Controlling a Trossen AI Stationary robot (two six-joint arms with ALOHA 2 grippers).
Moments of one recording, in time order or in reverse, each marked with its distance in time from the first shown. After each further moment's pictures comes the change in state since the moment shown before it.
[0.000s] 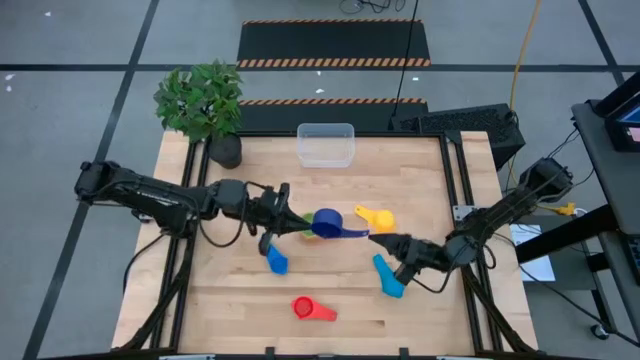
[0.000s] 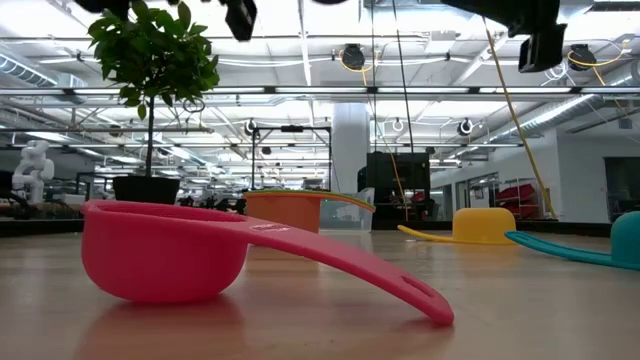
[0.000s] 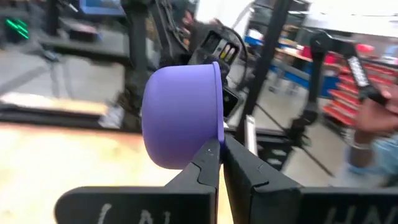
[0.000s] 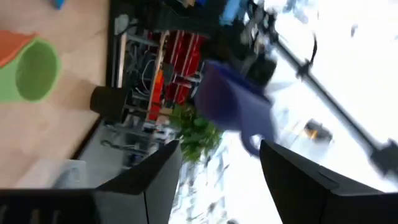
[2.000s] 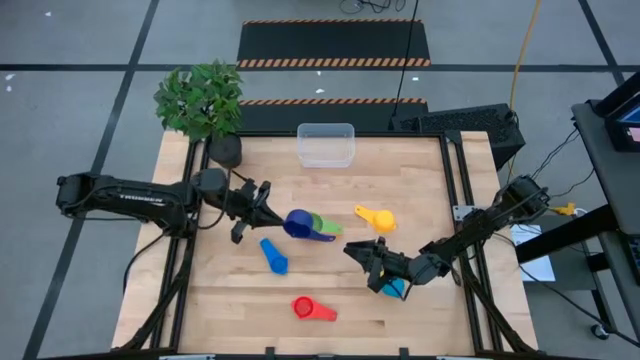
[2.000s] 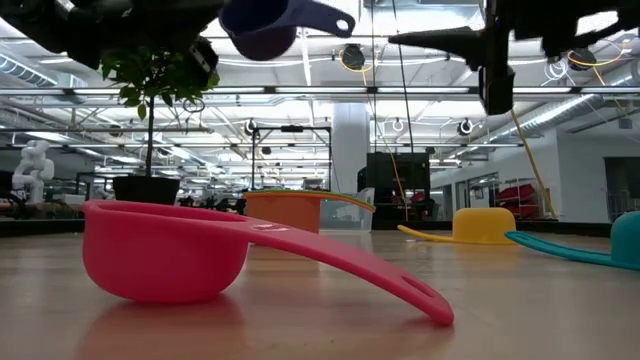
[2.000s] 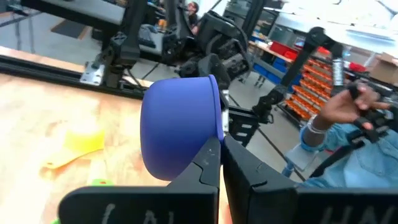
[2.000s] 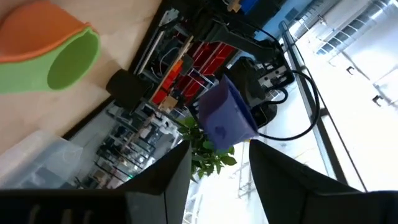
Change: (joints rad) left arm 0.200 -0.254 -0.284 -0.006 0.318 -0.107; right arm -0.067 0.331 0.172 -0.022 0.002 -0.198
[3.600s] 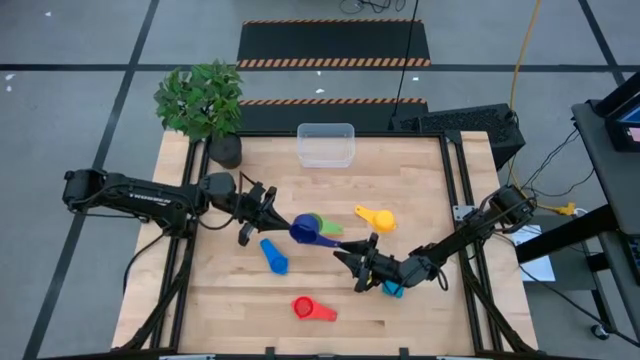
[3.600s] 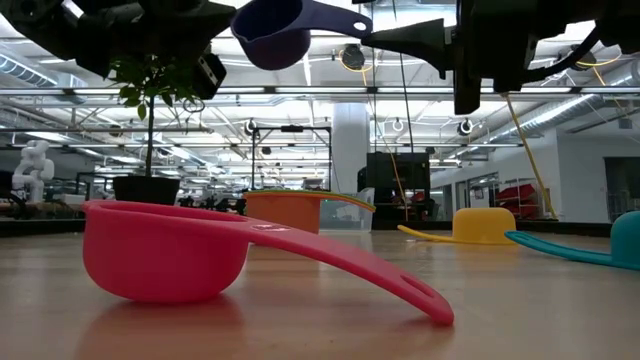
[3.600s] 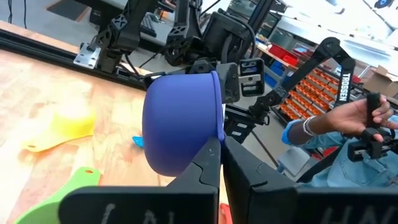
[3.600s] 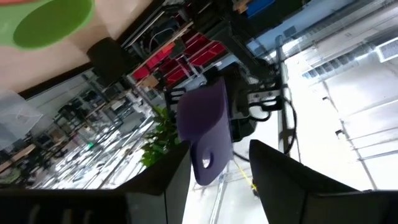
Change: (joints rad) left arm -0.032 0.105 0.000 0.091 -0.023 -0.092; right arm -0.027 0.144 0.071 0.156 -0.015 -0.356
